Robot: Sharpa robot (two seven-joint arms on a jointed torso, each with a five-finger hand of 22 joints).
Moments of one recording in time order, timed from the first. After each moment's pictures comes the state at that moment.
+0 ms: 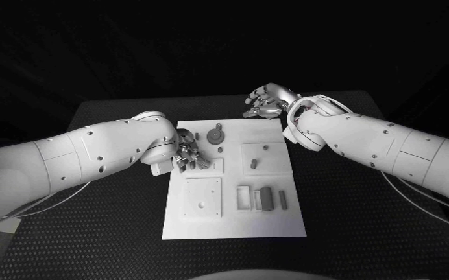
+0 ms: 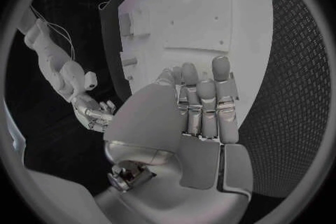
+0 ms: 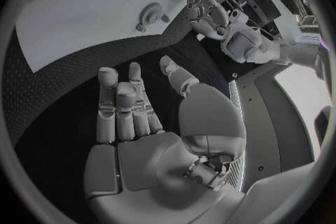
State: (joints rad) left arm 1.33 -0.57 -0.24 1.25 -0.79 0.13 -0.55; left_hand 1.45 0.07 0.02 0.35 0.19 1.09 0.03 0.28 0.63 1.20 -0.05 0.82 0.57 1.05 -0.13 1.41 0.56 0.01 1.26 -0.24 0.39 1.31; right arm 1.20 -0.60 0.00 1.17 -1.15 -0.34 0.01; right_hand 1.01 -0.11 0.52 -0.27 0.06 0.77 0.19 0.20 0.52 1.21 0.09 0.08 0.47 1.21 -0.02 1.32 0.86 0.20 1.15 0.00 0.81 1.31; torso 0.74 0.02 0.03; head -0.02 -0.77
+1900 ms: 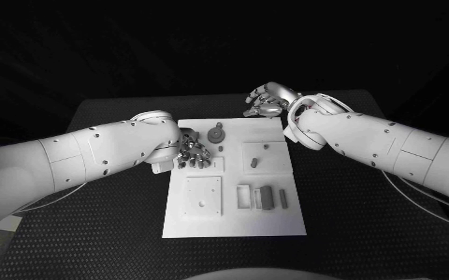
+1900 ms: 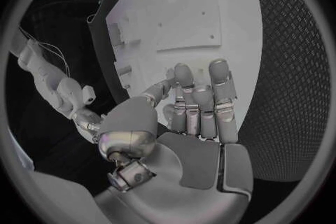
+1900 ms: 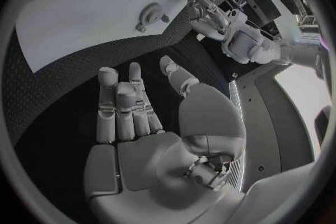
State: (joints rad) left arm 1.33 -0.55 -0.24 1.26 -0.94 0.15 -0.56; left_hand 0.80 0.11 0.39 -0.07 0.41 1.17 0.00 0.30 0.69 1.28 -0.08 0.84 0.62 1.12 -0.18 1.45 0.59 0.01 1.27 -0.27 0.52 1.31; right arm 1.20 -0.60 0.00 1.17 -1.15 -0.34 0.01; right_hand 1.01 -0.11 0.52 -0.27 0.06 0.77 0.19 0.20 0.52 1.21 0.09 0.08 0.47 1.21 -0.02 1.32 0.86 0.20 1.15 0.00 0.81 1.31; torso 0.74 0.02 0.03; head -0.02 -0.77
